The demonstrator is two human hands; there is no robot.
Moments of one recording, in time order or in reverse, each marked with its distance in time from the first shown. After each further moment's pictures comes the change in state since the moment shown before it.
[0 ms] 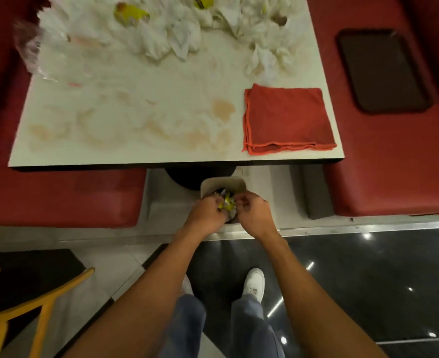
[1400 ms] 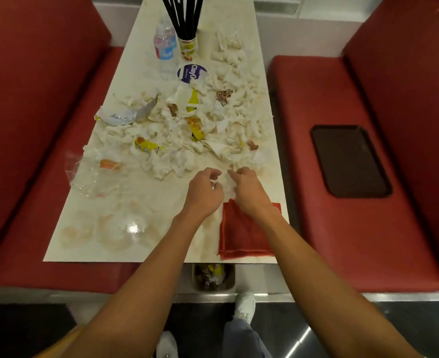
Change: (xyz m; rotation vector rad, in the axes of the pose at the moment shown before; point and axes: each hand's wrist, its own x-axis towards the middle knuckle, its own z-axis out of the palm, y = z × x) left_hand 0.035 0.233 -0.194 -0.240 0.432 0.230; right_hand 0.147 -0.204 -0.194 -0.448 -0.014 -0.384
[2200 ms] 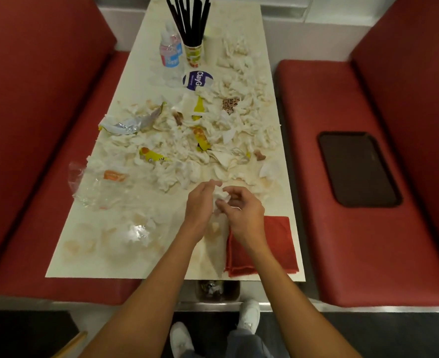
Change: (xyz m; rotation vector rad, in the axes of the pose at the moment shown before) left_hand 0.013 -0.007 -0.007 -0.609 0.028 -0.344; right_hand -0.030 -0.053 0.014 0.988 0.324 0.256
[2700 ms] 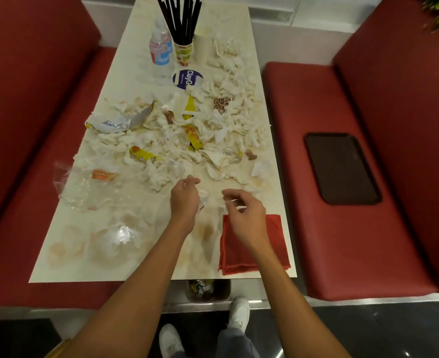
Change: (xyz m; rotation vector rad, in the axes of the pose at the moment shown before) left_hand 0.024 -0.004 -0.008 -0.010 0.219 -0.023; right_hand -0.006 0.001 -0.020 -0.220 0.016 -0.108
